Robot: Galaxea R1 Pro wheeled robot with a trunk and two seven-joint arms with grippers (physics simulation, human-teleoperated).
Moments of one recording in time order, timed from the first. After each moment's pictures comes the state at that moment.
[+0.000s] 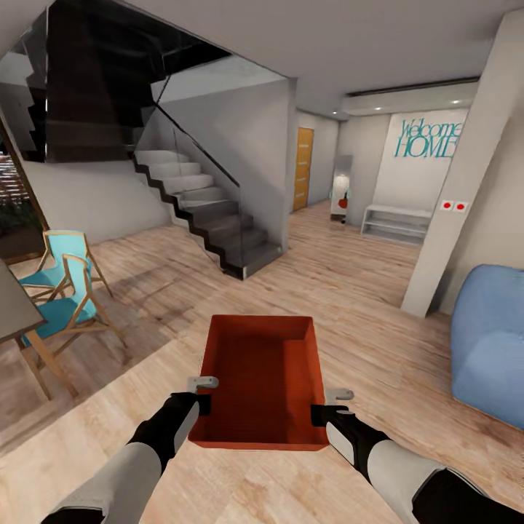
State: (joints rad) left arm -0.71 -0.11 0.01 -0.48 0.02 0.44 0.20; right arm -0.79 0.06 0.60 -0.15 -0.63 0.08 -0.17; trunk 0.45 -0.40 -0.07
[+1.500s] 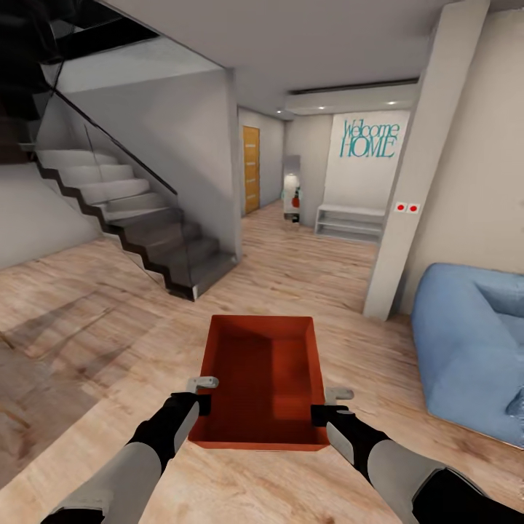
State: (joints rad) left arm -0.71 -0.11 0.01 -0.48 0.02 0.44 0.20; right arm -0.79 0.06 0.60 -0.15 -0.63 0.08 -0.17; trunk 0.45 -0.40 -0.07
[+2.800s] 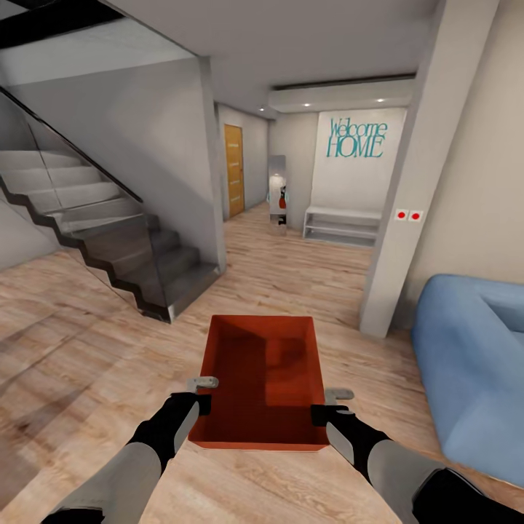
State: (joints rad) left arm -0.71 -0.11 0.01 -0.48 0.02 0.44 0.20; right arm -0.79 0.06 0.60 -0.15 -0.63 0.08 -0.17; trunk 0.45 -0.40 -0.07
